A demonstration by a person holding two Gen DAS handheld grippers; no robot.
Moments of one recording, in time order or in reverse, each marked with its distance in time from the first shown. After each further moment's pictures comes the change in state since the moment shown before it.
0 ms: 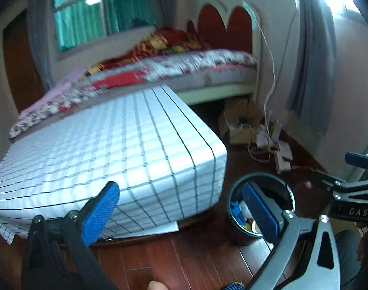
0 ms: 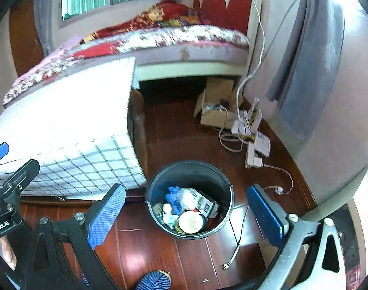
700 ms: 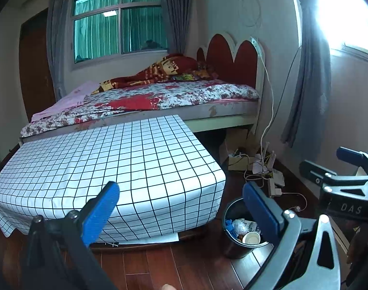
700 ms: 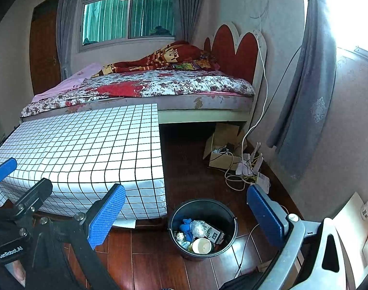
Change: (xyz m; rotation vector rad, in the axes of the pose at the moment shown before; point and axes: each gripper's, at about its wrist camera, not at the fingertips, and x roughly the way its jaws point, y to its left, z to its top) left arm -0.069 0.028 0.009 -0.076 -0.119 -0.005; right arm -0.094 0.043 0.023 -0.049 -0.199 0.006
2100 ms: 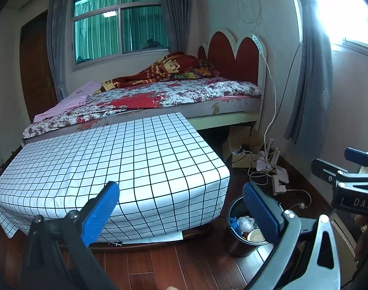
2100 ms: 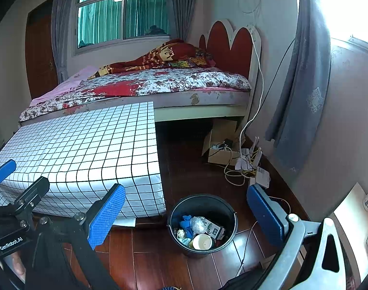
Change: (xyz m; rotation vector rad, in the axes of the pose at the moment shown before) left arm -0.002 0.000 -0.005 0.015 0.006 0.013; right arm -0.001 -0.011 -0.009 0.042 0.011 0.001
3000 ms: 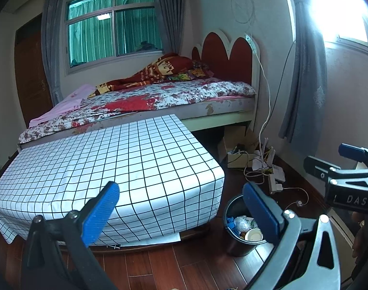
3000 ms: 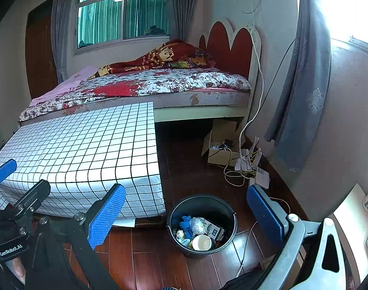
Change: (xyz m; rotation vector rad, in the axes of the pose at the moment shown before) left arm 0.000 -0.007 0.002 0.029 -0.010 -0.023; right arm 0.000 0.003 0.001 -0.002 -0.003 -0.003
